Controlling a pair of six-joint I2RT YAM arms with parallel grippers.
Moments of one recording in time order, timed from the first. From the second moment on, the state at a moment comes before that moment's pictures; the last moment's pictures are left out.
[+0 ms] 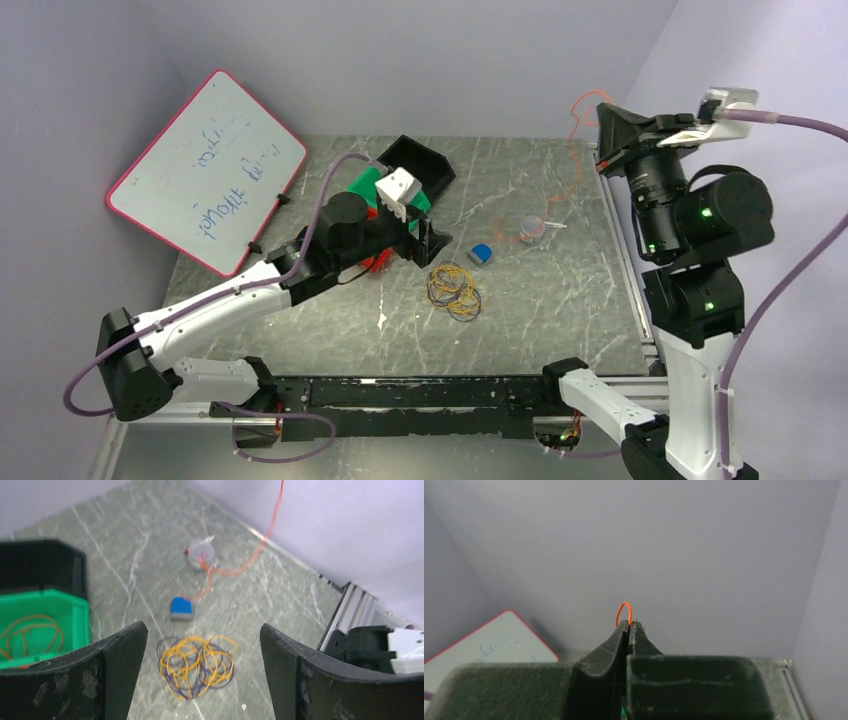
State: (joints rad) left arm -0.95 1.24 1.04 0.02 0.00 -0.23; right arm 0.27 0.94 1.69 -0.42 0.11 0.13
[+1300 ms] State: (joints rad) left arm -0.95 1.79 1.61 0.20 0.46 0.05; right arm 0.27 0.92 1.65 -0.31 -0.22 0.32
